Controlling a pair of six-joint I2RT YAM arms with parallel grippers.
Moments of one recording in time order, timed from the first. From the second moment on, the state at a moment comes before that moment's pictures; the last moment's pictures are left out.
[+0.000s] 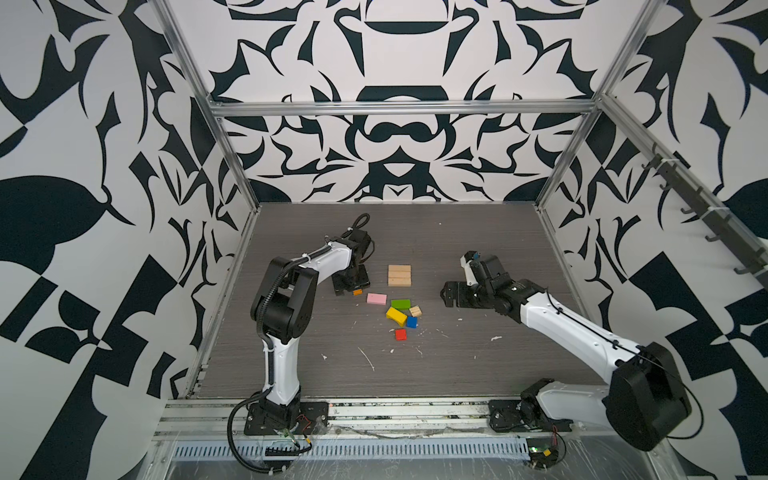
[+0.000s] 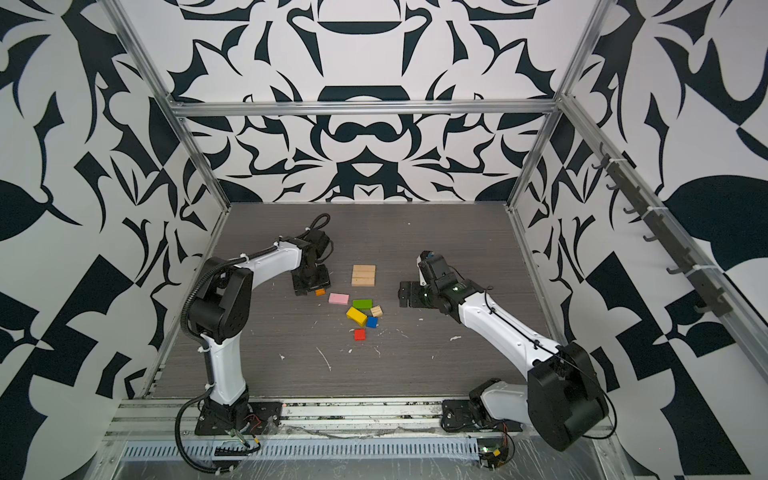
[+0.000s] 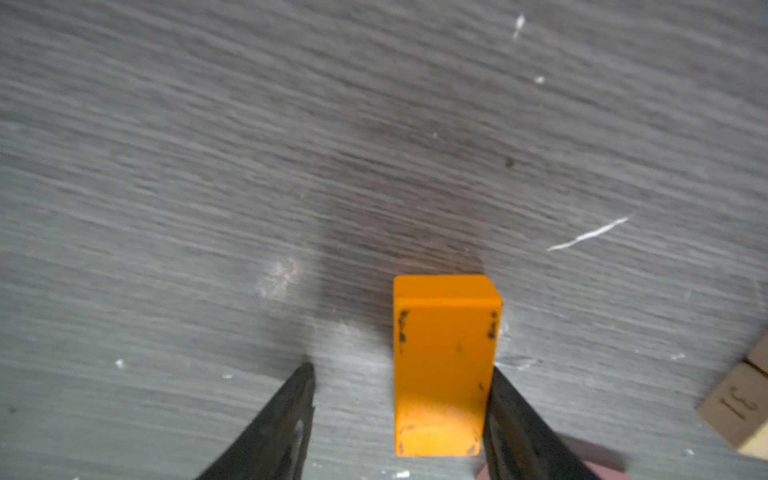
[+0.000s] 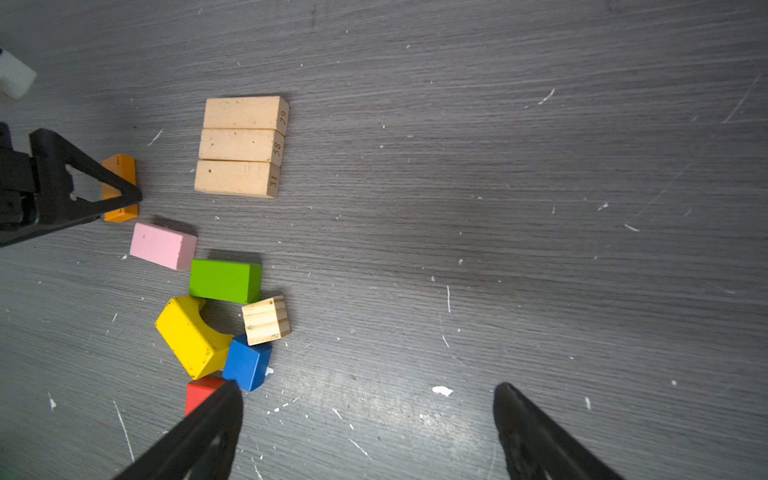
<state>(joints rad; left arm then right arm) -0.45 1.99 1.38 -0.84 -0.06 -0.68 0.47 1.26 0.82 -0.50 -0.08 0.47</state>
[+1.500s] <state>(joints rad) -0.47 1.98 1.44 -0.79 0.11 -0.60 0.47 1.24 0.82 -0.50 -0.11 0.47</state>
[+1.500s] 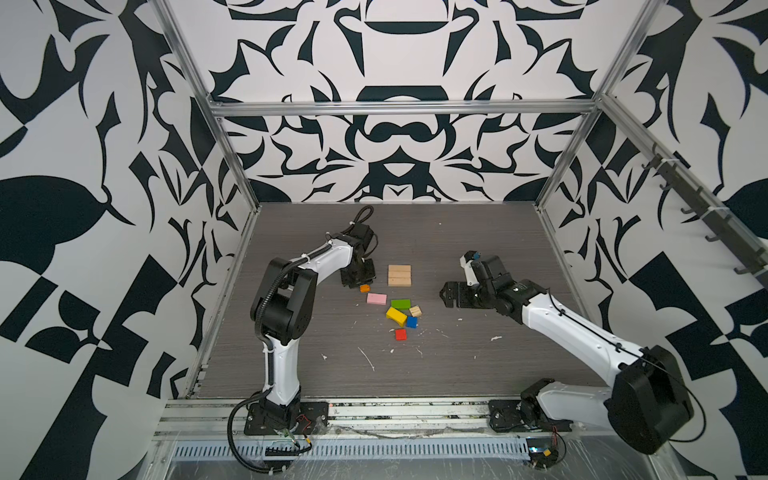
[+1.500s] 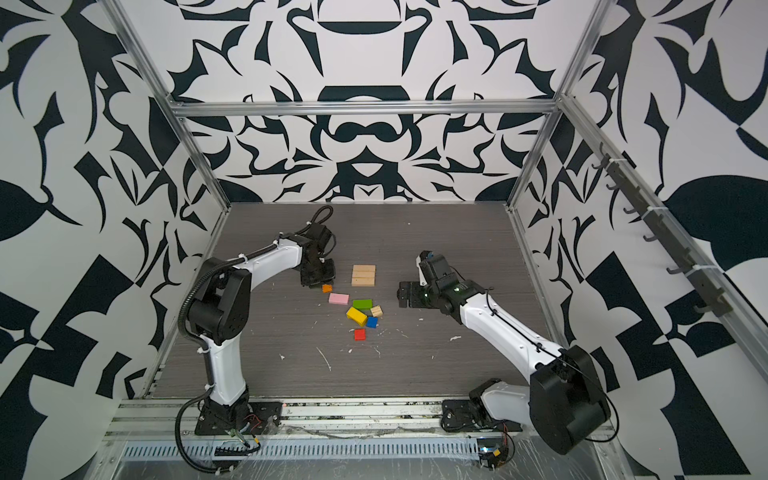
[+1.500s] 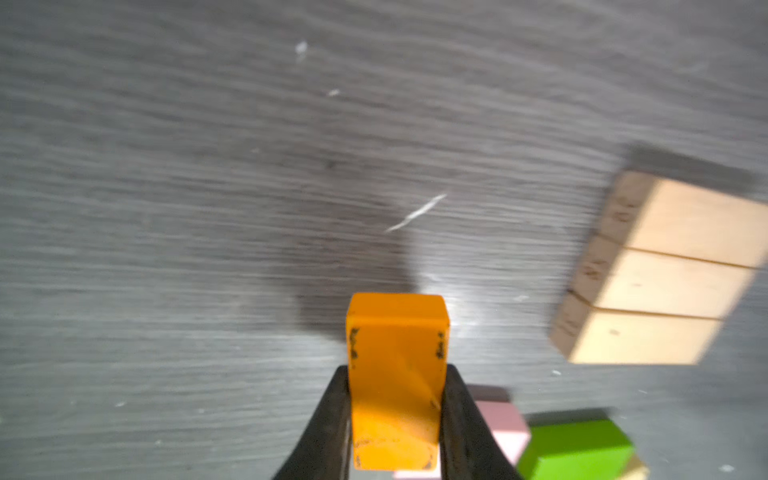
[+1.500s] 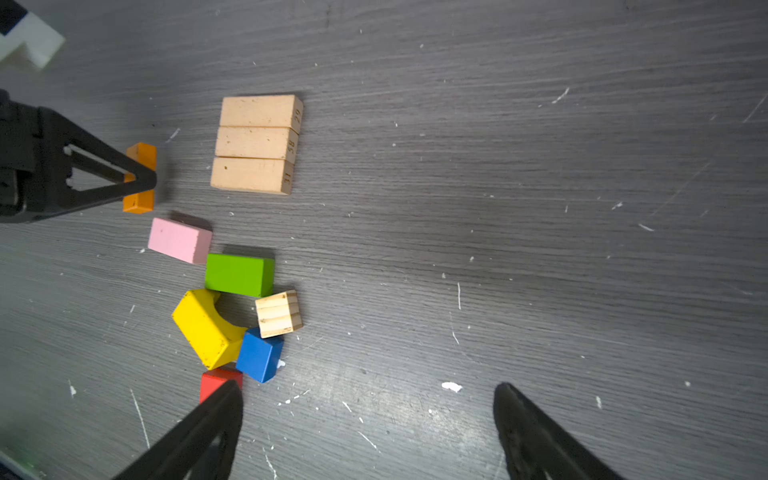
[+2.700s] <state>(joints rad) -0.61 2.17 1.81 -0.88 0.13 -0.54 0.48 1.13 0.79 -0.48 -0.18 0.46</state>
